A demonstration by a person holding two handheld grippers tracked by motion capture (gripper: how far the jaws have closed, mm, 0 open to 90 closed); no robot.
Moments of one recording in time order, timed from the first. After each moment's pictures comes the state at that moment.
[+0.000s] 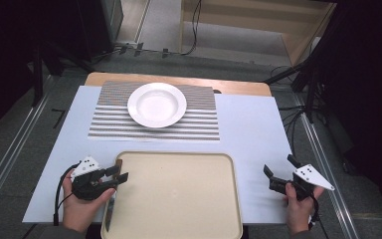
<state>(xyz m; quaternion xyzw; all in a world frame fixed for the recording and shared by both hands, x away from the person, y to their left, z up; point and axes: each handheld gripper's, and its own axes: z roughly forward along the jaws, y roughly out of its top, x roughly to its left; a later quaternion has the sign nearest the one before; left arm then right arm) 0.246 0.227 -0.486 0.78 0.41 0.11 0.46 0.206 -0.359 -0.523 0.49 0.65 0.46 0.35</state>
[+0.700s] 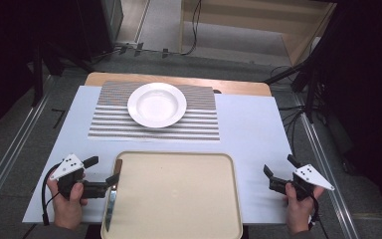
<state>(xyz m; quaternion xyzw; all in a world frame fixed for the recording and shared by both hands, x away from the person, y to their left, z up) 0.245 0.254 -0.475 0.75 0.40 0.15 0.50 0.206 -0.359 -0.523 0.49 0.65 0.46 0.35</state>
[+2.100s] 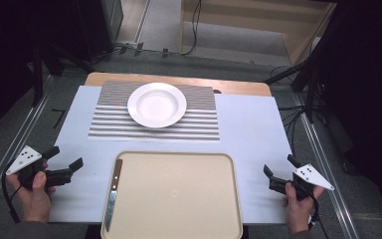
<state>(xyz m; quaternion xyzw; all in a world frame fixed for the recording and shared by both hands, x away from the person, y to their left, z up) 0.269 0.343 -0.481 0.70 0.45 0.22 0.51 0.206 -0.359 -0.523 0.49 0.65 0.46 0.35</state>
